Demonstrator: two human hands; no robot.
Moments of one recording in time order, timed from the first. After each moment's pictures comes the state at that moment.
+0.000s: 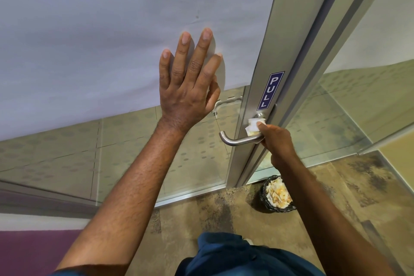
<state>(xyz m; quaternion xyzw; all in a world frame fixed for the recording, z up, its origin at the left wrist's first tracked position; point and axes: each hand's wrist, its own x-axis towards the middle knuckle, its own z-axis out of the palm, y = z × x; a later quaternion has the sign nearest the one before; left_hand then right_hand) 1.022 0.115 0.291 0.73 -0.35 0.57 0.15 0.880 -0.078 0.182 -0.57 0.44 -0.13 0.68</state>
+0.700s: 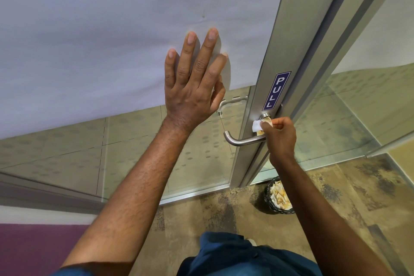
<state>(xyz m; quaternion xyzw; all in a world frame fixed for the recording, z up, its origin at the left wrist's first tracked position) 1.023 0.115 0.291 0.74 -0.35 0.56 0.16 0.885 -0.068 0.182 -0.65 0.42 -0.26 0.59</state>
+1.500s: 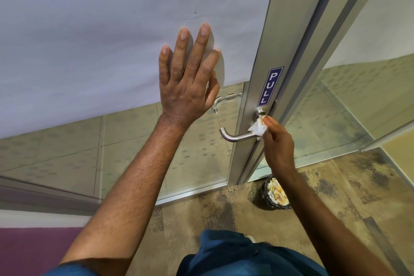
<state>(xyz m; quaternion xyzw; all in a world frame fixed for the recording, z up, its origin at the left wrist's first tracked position) 1.023 0.116 0.292 0.74 -0.34 0.55 0.16 0.845 -0.058 0.174 -0.74 0.31 -0.24 0.55</state>
